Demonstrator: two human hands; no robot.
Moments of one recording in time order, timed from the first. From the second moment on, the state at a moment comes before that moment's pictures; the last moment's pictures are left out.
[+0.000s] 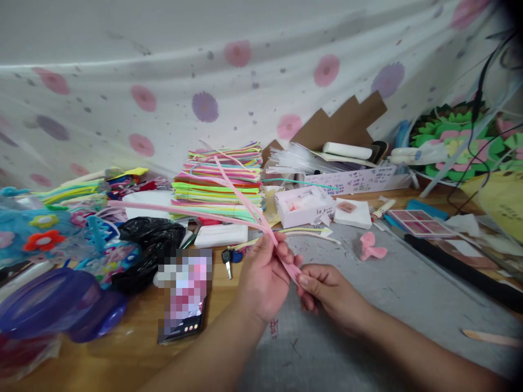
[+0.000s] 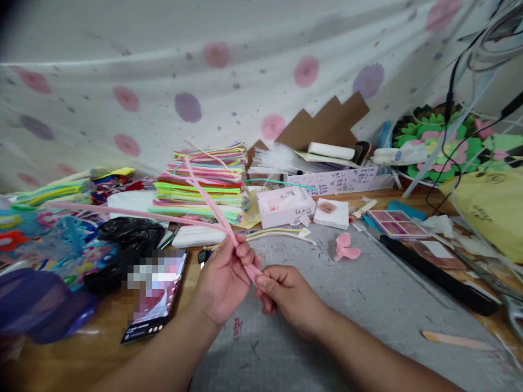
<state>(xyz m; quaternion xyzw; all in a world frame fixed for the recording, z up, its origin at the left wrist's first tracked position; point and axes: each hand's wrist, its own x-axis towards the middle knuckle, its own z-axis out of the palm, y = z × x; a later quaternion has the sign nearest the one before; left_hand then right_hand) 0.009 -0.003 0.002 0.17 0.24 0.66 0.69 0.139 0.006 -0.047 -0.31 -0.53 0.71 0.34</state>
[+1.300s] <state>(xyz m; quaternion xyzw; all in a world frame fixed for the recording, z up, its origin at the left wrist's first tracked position) -0.043 0.025 0.001 0.39 0.30 0.56 0.67 0.153 0.013 -0.050 -0.25 -0.44 0.80 0.34</state>
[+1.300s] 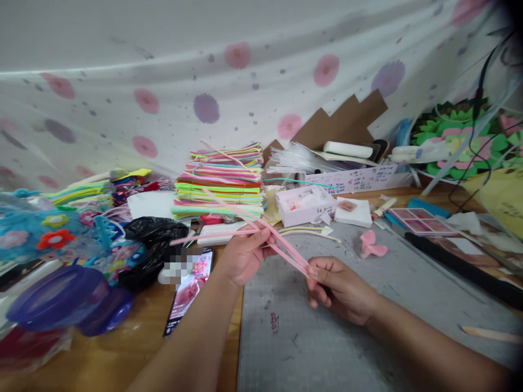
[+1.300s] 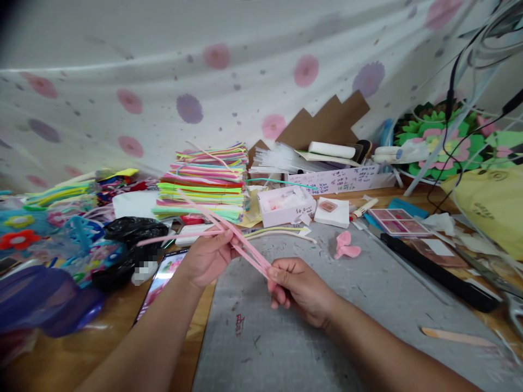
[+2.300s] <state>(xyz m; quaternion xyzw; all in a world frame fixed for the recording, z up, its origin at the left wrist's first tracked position) -0.128 0.053 0.026 0.09 0.36 0.83 0.42 0.193 0.036 -0.040 -0.27 -0.62 0.68 0.29</state>
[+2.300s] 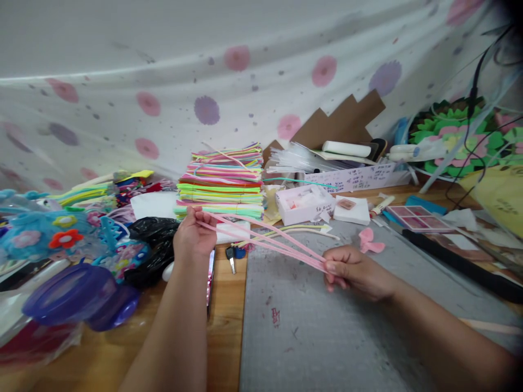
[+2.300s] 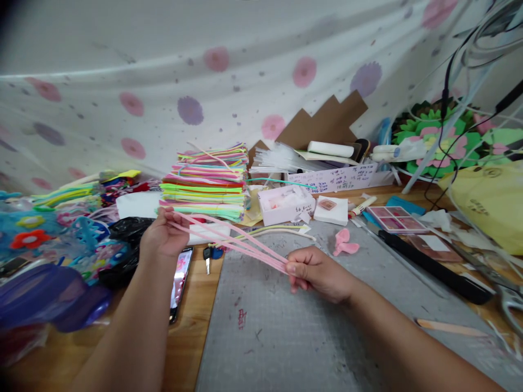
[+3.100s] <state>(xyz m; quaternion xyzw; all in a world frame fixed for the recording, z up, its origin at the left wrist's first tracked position) -0.008 -0.008 0.000 0.56 0.43 0.62 0.35 0.157 0.025 -0.032 -0.27 -0.43 0.70 0.50</state>
